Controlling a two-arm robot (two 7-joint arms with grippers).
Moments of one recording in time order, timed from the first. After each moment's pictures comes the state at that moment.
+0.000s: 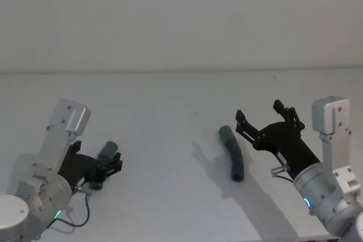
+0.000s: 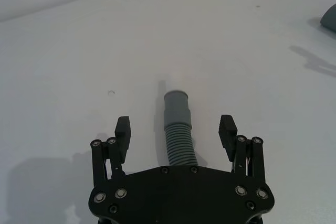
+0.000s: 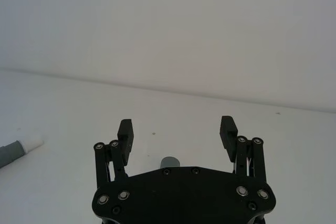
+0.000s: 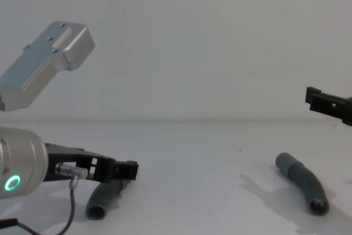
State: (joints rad) left arm -0.11 0.31 0.35 -1.83 -0.24 0.62 0.02; right arm -0.01 0.34 -0.23 -1.77 0.29 0.03 0.07
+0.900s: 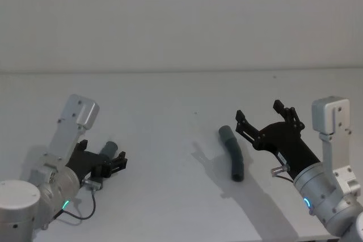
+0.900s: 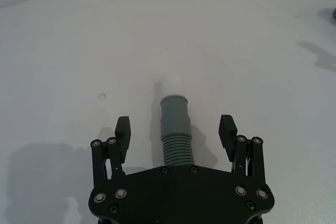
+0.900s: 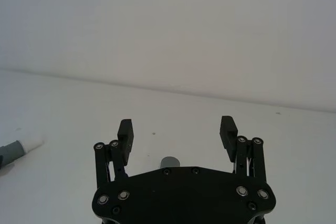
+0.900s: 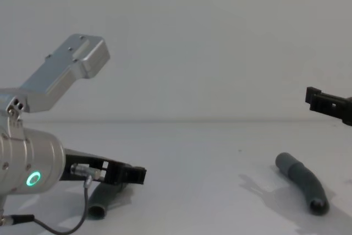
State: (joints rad) left arm -0.19 0.27 0.37 -1.74 -0.23 0.66 -0.02; right arm -0.01 0.34 -0.23 -1.77 0.29 0.03 0.07
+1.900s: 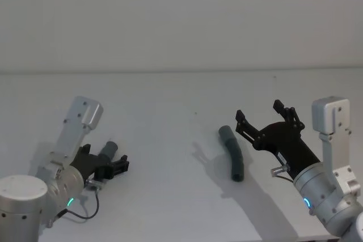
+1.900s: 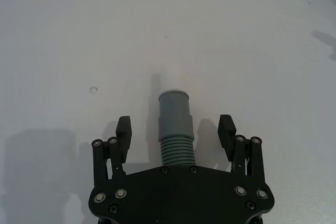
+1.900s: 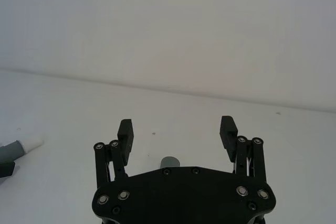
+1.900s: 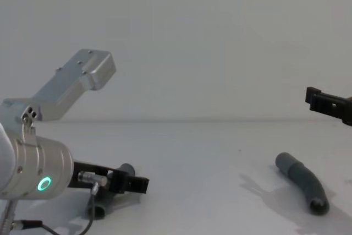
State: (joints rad) left arm -0.22 0.24 0.37 -1.67 -0.21 0.69 -0.04; right arm -0.01 0.34 -0.23 -1.77 0.29 0.03 0.07
